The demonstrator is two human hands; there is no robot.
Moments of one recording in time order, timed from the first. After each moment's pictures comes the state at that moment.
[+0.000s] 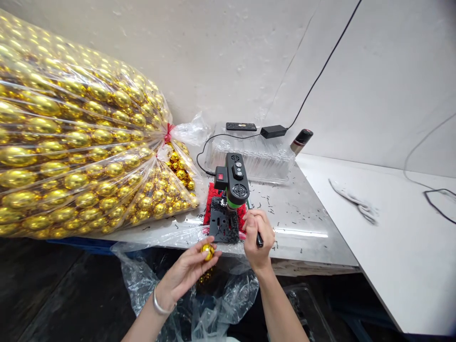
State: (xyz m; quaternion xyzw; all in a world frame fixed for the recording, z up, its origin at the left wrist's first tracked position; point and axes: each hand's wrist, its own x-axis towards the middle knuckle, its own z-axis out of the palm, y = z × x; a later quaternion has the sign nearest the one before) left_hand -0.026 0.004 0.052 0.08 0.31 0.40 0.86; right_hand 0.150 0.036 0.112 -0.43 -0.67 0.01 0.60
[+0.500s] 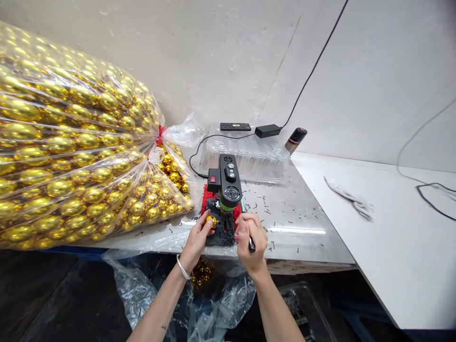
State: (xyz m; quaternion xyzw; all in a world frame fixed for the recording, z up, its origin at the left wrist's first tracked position) left_hand 0.022 0.068 0.030 0.35 0.49 0.50 0.63; right_hand 0.154 0.036 0.105 -0.43 -0.69 0.01 0.59
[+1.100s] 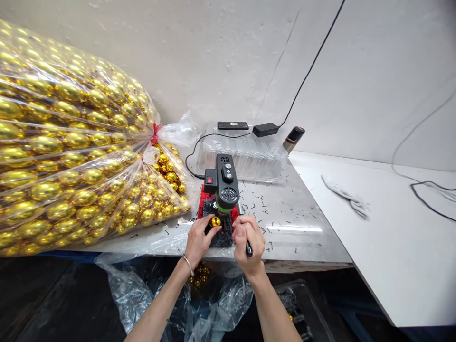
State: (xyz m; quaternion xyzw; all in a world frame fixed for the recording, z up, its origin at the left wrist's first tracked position) left_hand 0.023 0.076 0.007 0.71 0.52 0.42 0.22; right_hand 0.155 0.035 0.102 -0.41 -0.70 0.01 0.59
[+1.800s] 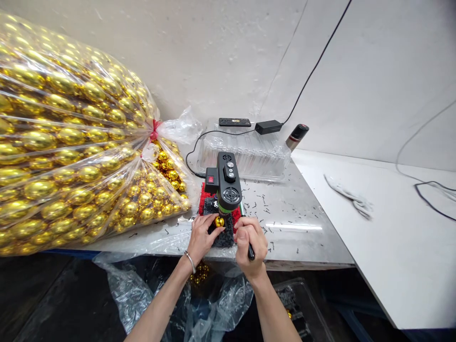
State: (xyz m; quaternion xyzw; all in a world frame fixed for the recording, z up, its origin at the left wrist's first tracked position) left_hand 0.026 0.082 0.004 0.74 0.51 0.39 0.21; right_hand 0.155 0.035 0.097 -0.42 -0.69 0.01 0.59
